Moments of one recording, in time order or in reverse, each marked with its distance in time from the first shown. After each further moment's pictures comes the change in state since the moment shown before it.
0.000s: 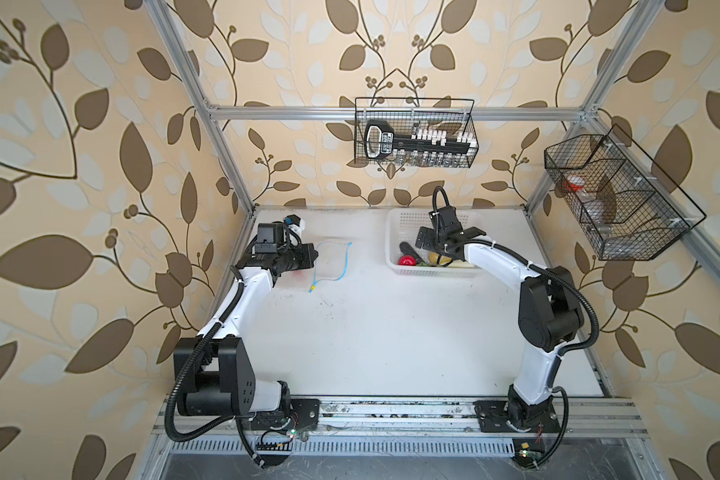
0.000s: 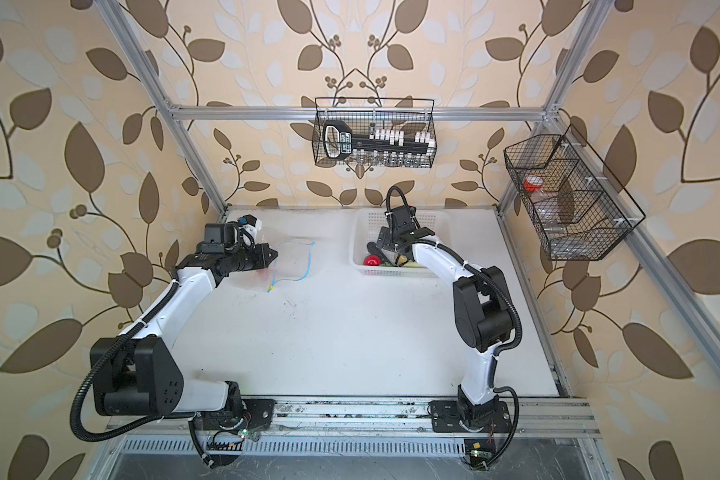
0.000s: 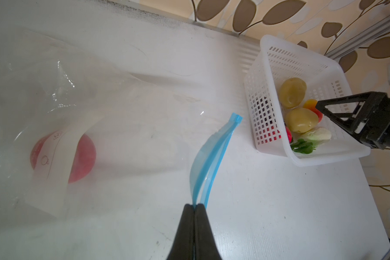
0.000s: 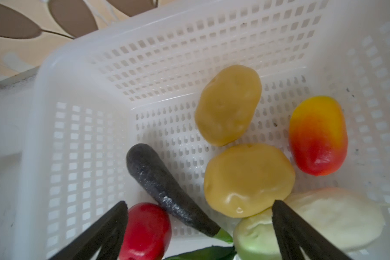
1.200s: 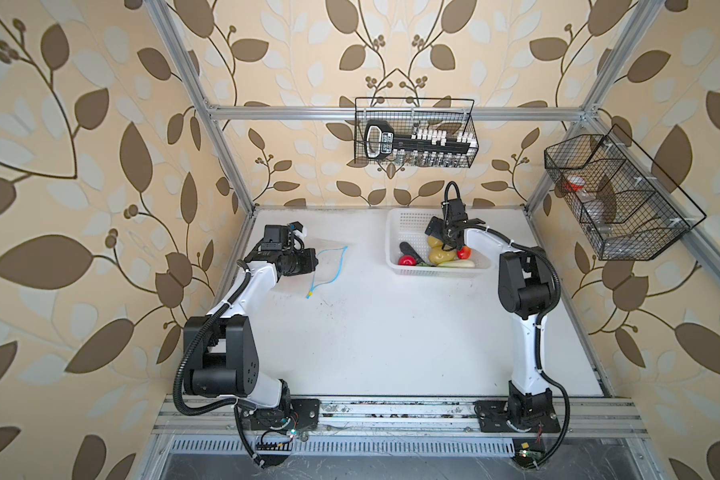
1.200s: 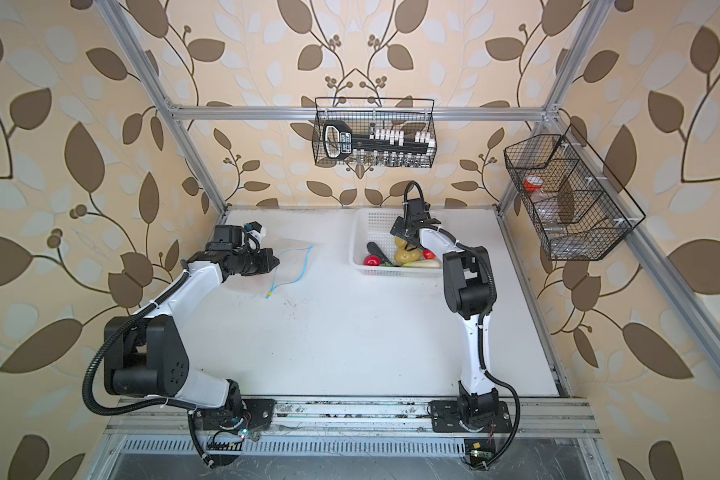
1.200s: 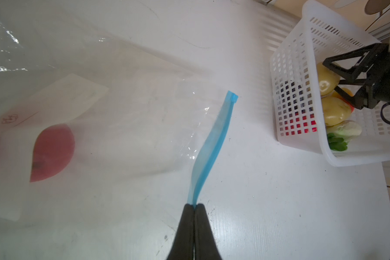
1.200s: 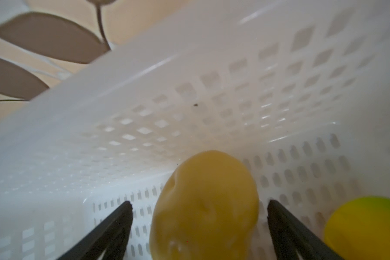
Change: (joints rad) left arm 0.001 0.092 0.005 -0.026 -0.026 0.000; right arm -0.136 0.349 0.296 0.075 -0.117 0.046
